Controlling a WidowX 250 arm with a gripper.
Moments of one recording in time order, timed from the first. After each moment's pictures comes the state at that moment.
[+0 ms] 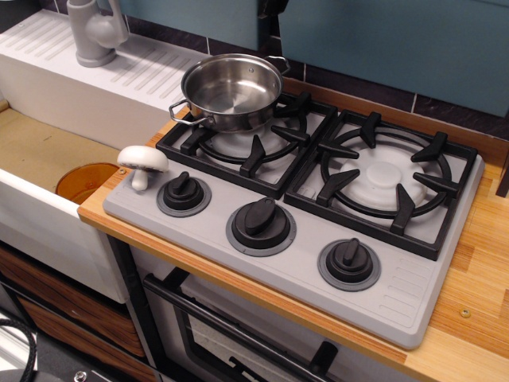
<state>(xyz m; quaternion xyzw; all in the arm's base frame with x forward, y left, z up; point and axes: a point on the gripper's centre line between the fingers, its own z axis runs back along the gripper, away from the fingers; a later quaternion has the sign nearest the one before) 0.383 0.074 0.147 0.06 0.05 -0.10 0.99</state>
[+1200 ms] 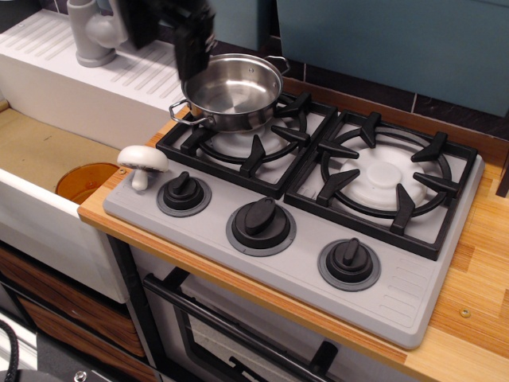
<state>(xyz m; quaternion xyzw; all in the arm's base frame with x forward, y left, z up) 0.295 0.098 0.127 0.08 -0.08 -0.09 0.99</state>
